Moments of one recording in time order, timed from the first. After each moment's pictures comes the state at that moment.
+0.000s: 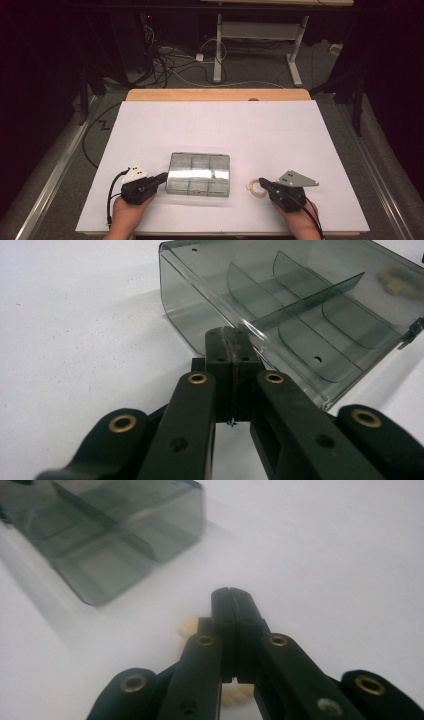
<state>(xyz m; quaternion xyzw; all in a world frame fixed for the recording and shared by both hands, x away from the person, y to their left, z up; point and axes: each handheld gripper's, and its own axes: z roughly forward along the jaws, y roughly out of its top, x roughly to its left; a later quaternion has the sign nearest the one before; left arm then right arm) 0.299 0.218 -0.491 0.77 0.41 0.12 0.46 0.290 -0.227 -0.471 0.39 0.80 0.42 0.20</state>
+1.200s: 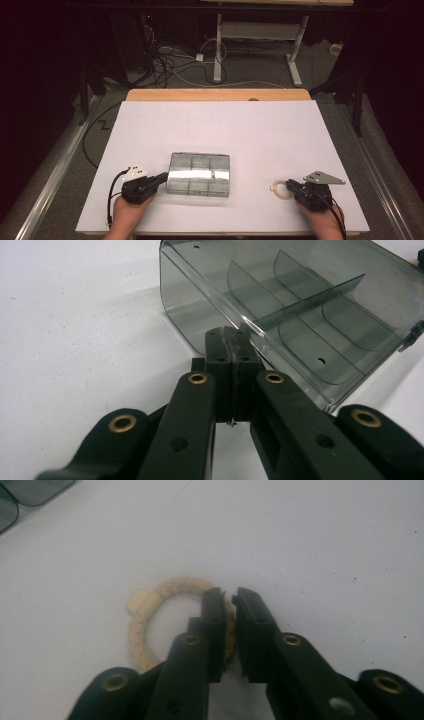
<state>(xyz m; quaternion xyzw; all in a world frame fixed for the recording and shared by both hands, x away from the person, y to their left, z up) 0.301 0.218 -0.491 0.77 0.42 0.11 0.46 0.294 -0.290 -0.479 0.48 0.78 0.36 0.20</state>
